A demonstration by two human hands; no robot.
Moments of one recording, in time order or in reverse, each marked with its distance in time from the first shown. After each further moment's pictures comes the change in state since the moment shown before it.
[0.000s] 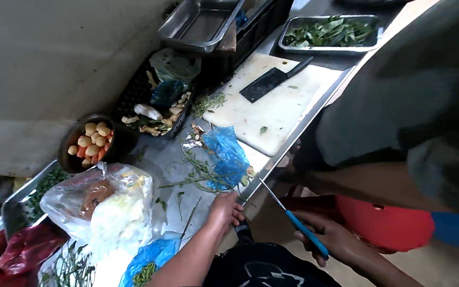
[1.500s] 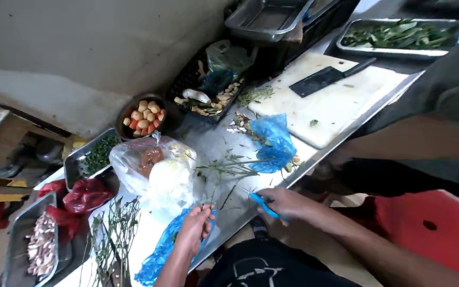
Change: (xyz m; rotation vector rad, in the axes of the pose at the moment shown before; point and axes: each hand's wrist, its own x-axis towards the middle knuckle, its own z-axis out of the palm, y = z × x) left_hand -0.110 -0.117 -0.176 -0.256 0.200 0.237; right_hand 0.050 -0.117 0.149 -0.684 -0.291 -0.022
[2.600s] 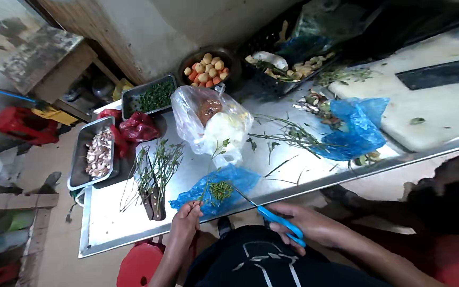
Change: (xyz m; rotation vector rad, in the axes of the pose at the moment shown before) left_hand -0.116 -0.107 -0.112 0.048 0.396 0.203; right_hand -0.022 -0.048 0.123 0.282 -0.382 -0.151
